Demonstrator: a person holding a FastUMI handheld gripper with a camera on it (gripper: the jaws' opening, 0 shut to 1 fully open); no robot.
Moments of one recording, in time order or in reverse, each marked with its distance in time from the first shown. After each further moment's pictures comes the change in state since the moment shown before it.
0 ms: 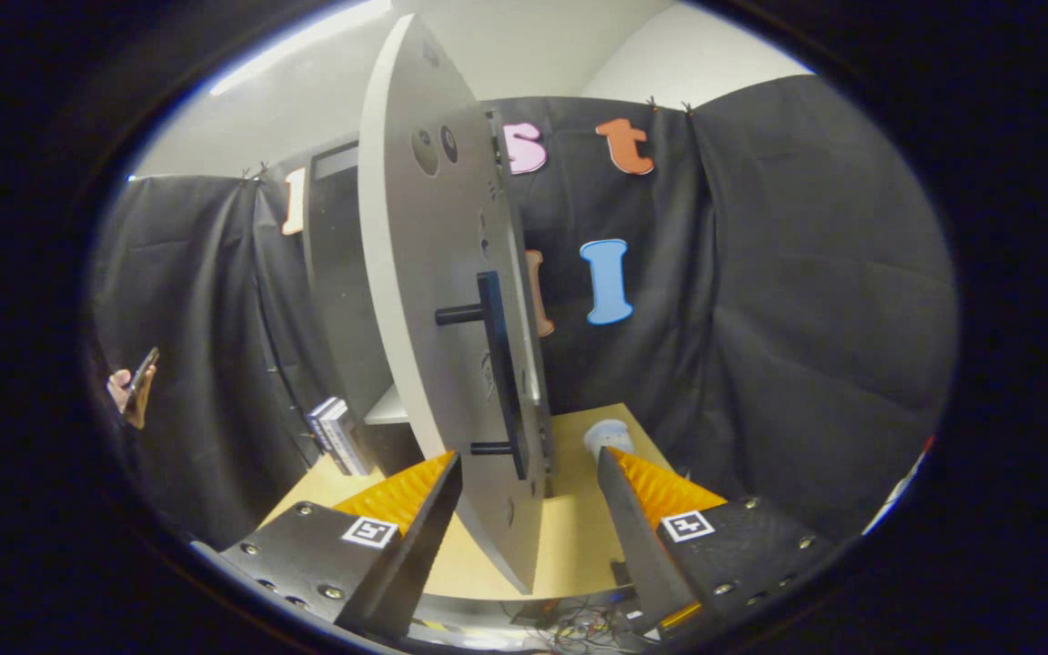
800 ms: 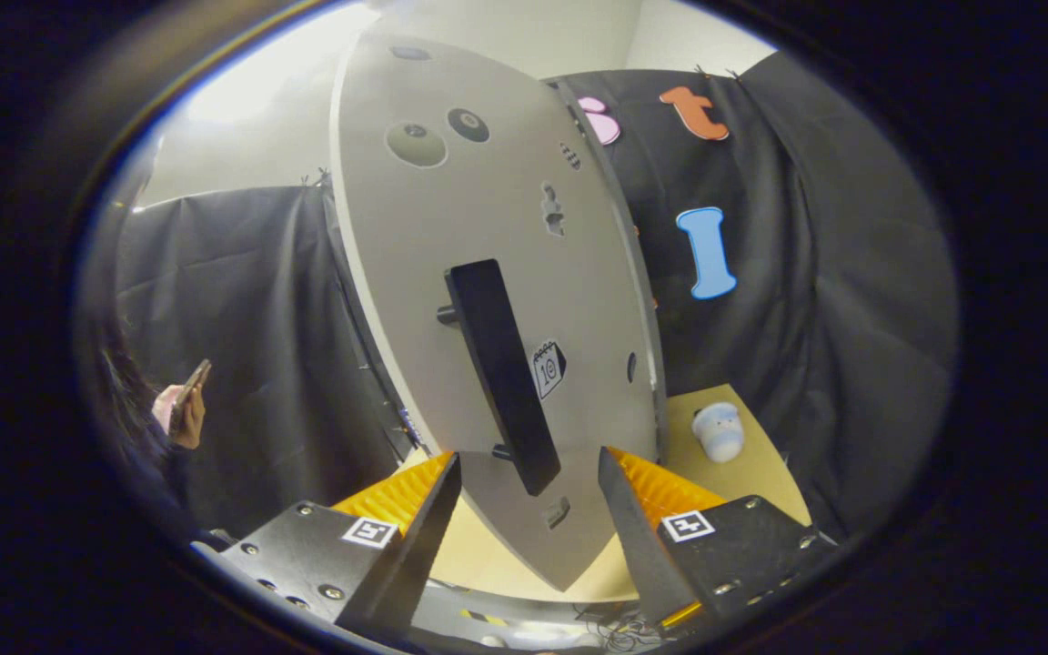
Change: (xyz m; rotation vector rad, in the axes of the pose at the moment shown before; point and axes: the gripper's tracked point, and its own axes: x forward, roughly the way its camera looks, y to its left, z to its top) arm 0.040 0.093 -0.016 0.060 0.070 0.296
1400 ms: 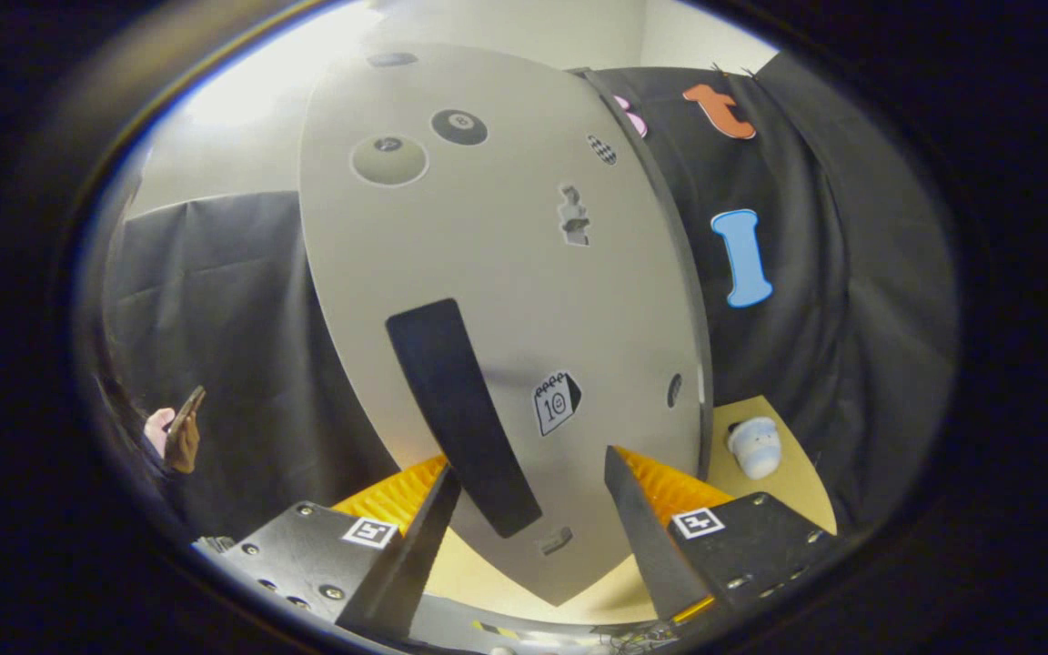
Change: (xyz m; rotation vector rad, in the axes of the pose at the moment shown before) arm 0.052 0.037 0.021 -0.009 -0.036 0.073
